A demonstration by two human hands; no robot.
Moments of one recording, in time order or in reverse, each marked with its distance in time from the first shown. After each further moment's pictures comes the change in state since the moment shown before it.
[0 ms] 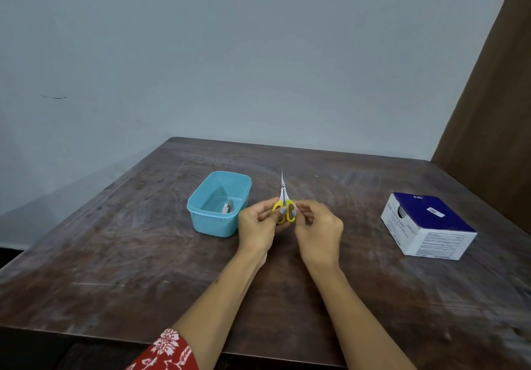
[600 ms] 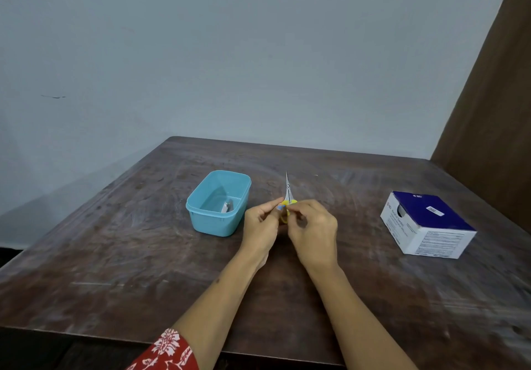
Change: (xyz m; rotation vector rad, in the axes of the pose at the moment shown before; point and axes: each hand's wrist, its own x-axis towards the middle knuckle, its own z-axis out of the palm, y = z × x) left_hand -0.003 0.001 0.004 0.057 -0.009 -0.035; right_hand -0.001 0.001 0.000 -0.062 -0.044 -0.193
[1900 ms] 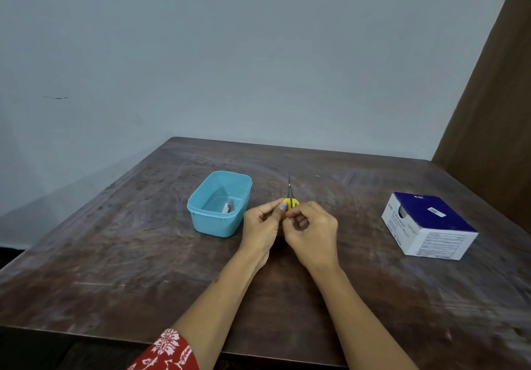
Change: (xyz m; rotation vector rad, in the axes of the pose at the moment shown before) left_hand 0.003 -0.003 -0.003 -0.036 0.006 -0.033; right_hand -0.002 0.000 -0.002 0.075 -0.061 0.064
